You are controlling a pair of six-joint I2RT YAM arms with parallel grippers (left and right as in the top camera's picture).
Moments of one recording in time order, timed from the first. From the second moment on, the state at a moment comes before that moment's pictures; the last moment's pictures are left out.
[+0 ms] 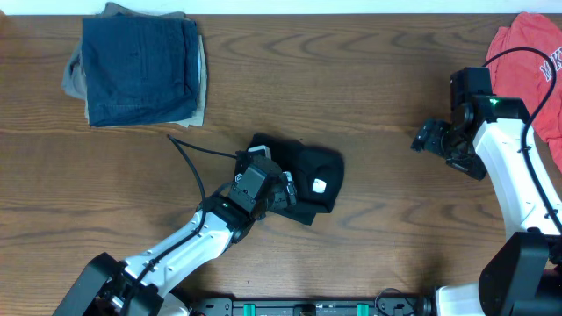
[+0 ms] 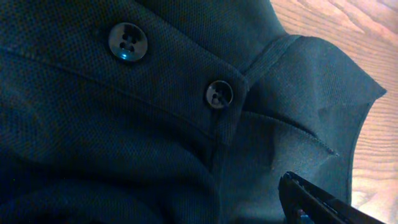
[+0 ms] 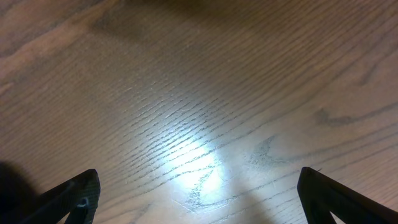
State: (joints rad) left arm -0.64 1.42 0.56 -0.05 0.01 -0.83; right arm -0.04 1.61 1.26 -1.09 0.13 0.51
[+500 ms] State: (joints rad) left arm -0.64 0.99 0.57 -0.06 0.13 -0.77; right arm -0.04 1.61 1.26 -1.09 0.13 0.51
